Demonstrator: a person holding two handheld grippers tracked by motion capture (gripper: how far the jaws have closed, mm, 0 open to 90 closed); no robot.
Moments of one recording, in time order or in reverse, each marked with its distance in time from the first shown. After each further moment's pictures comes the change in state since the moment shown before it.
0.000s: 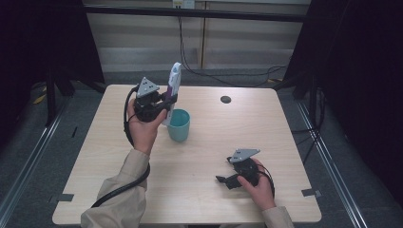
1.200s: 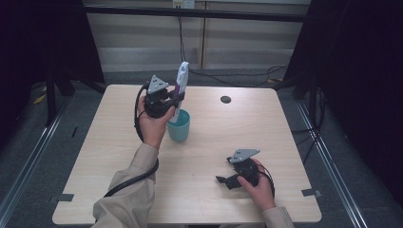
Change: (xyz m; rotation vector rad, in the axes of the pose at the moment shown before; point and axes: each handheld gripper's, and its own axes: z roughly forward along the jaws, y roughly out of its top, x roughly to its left) left arm -0.001 -0.003 0.032 0.001 -0.008 -0.009; right arm 0.001 0.000 0.000 -0.002 0.001 -0.001
